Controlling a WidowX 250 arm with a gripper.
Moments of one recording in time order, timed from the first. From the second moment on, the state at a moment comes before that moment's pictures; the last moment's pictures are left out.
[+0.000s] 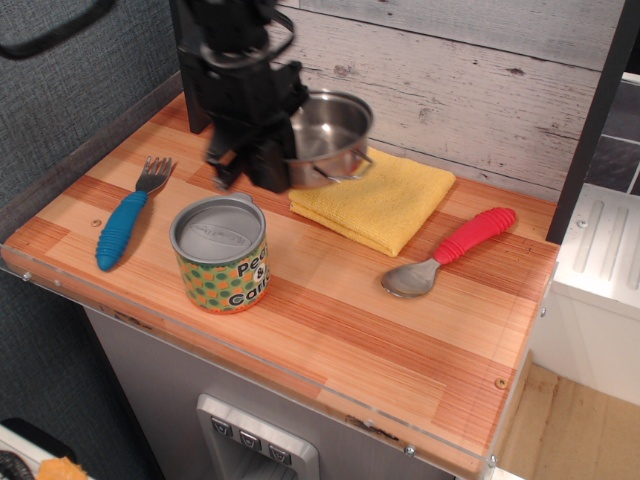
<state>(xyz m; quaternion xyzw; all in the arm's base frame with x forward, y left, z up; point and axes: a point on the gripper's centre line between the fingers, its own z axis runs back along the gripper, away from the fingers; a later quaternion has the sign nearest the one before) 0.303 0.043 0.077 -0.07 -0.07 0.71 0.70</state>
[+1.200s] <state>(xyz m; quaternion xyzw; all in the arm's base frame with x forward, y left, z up) 0.340 0.027 0.042 -0.03 -0.09 0.75 0.66</state>
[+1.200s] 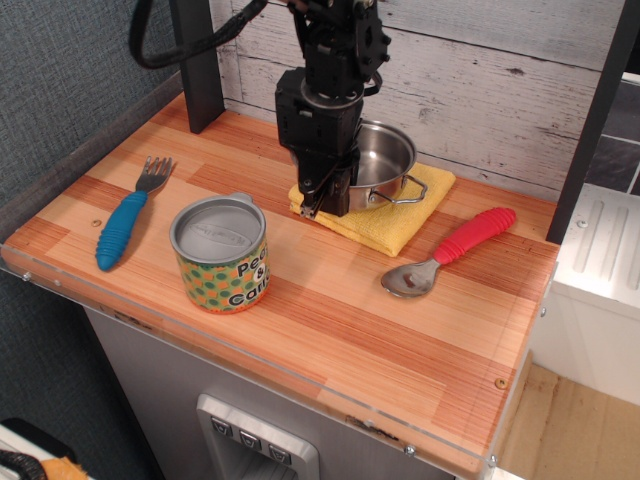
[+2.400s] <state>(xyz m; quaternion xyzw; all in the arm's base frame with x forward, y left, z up) 0.329 0.036 0.089 -0.02 -0.07 0.66 0.75</state>
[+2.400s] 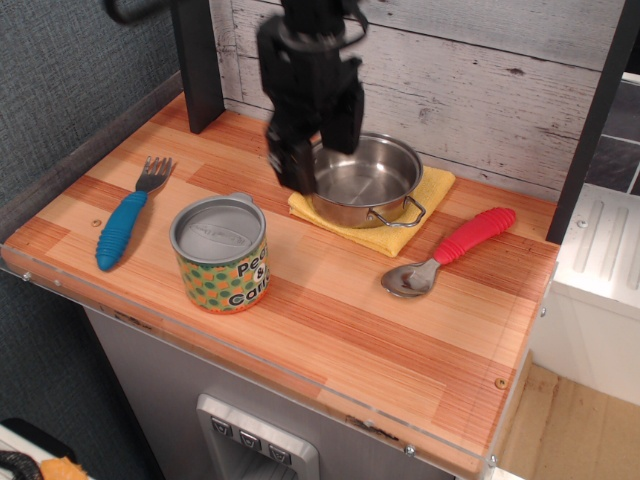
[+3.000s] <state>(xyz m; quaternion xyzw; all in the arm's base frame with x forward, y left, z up) 0.322 0.063 0.100 0.08 -0.01 0.39 0.92</state>
